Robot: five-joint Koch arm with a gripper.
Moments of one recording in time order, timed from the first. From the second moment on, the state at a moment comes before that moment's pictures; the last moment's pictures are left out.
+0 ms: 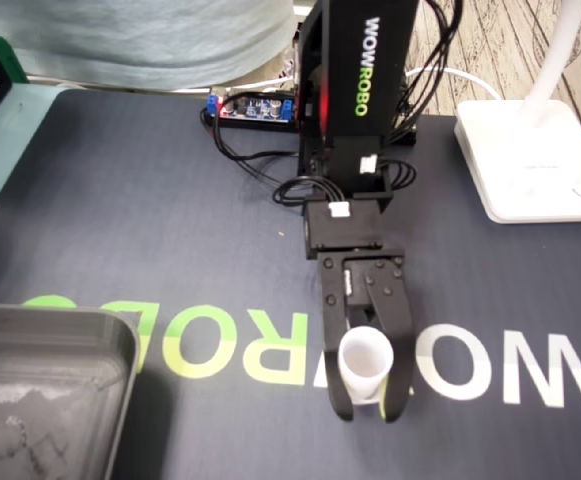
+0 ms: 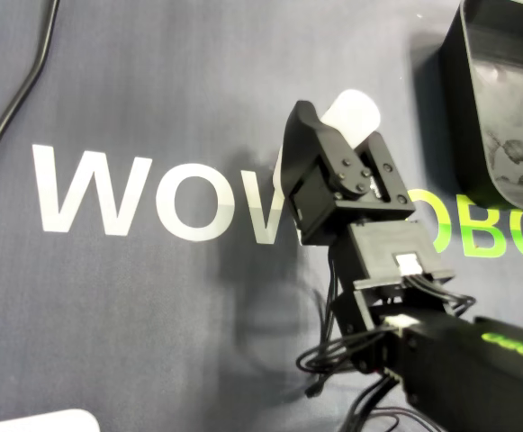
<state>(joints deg) -8.4 81.9 152.3 -53.5 -83.0</state>
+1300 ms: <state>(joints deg) 23.6 89.5 102.4 -14.2 -41.6</state>
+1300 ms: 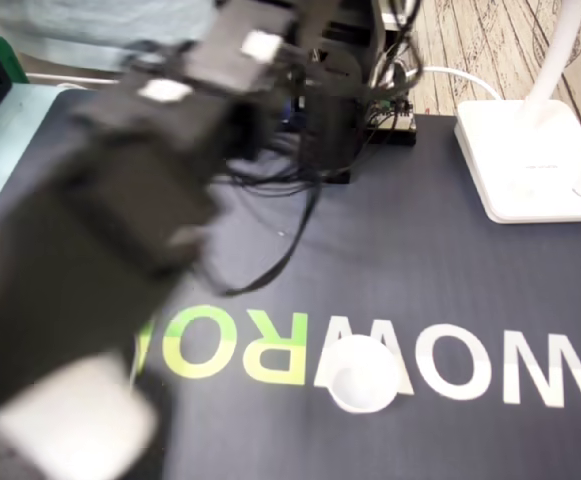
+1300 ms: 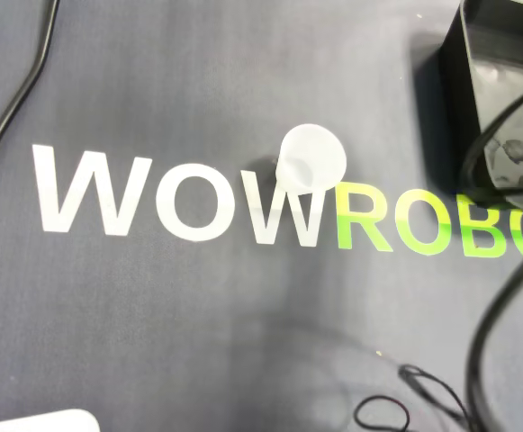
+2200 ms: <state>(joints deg) 34.8 58.0 84.4 -20.0 47.4</state>
